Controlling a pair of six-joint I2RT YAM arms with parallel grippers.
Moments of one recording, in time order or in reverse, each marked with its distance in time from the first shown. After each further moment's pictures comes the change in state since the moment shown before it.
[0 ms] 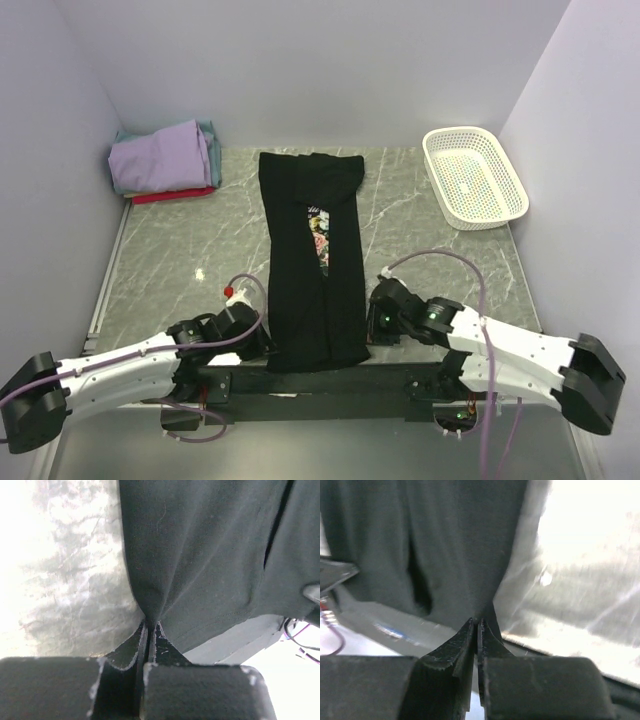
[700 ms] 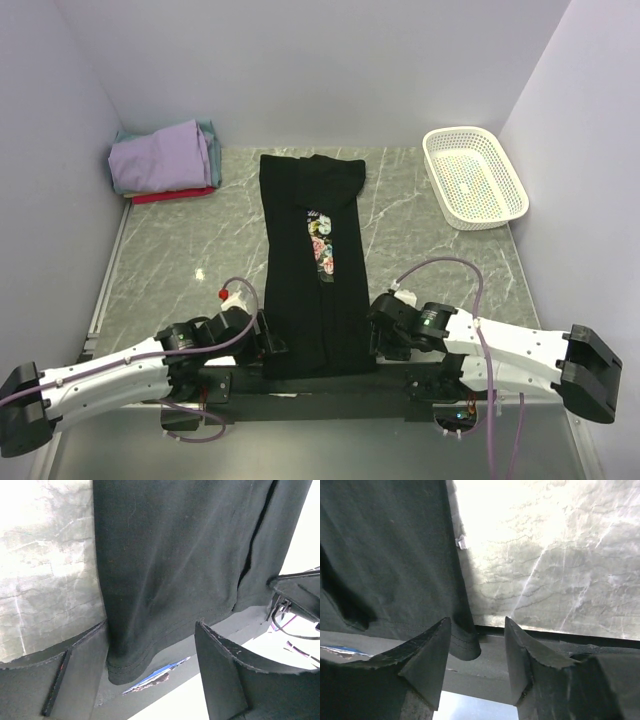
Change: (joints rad) left arm -0.071 -0.145 0.022 -0.152 -0.040 -0.082; right arm 0.126 -0.008 -0.014 -0.214 0.148 0.196
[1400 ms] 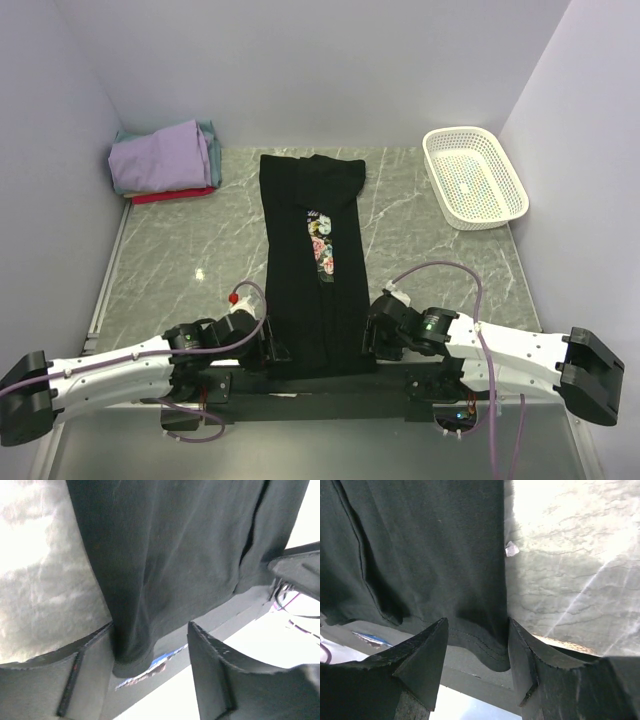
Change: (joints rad) left arm -0.047 0.080 -0.019 0.105 0.064 -0.006; right arm 0.000 -0.034 -0.066 0.179 -0.051 0.008
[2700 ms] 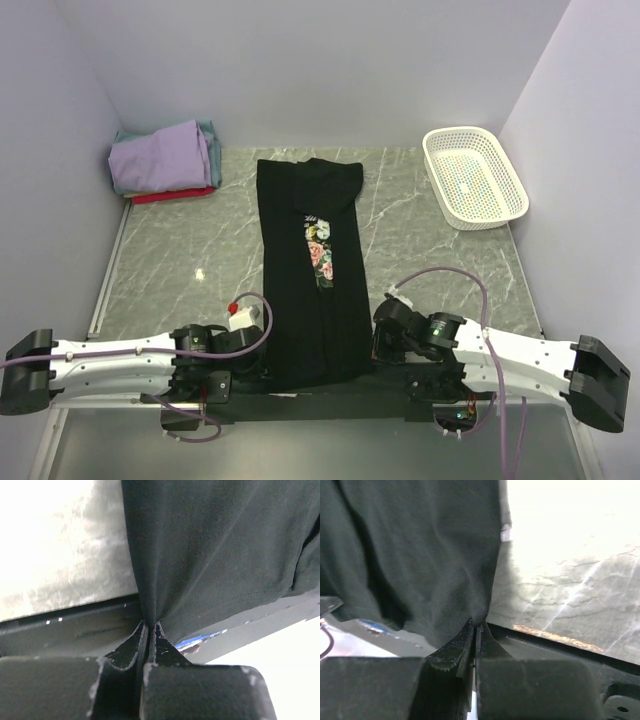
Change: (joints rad) left arm -0.212 0.057 0.090 -0.234 -0.123 -0.145; right arm 0.000 -0.069 -0.056 0.017 -0.051 0.008
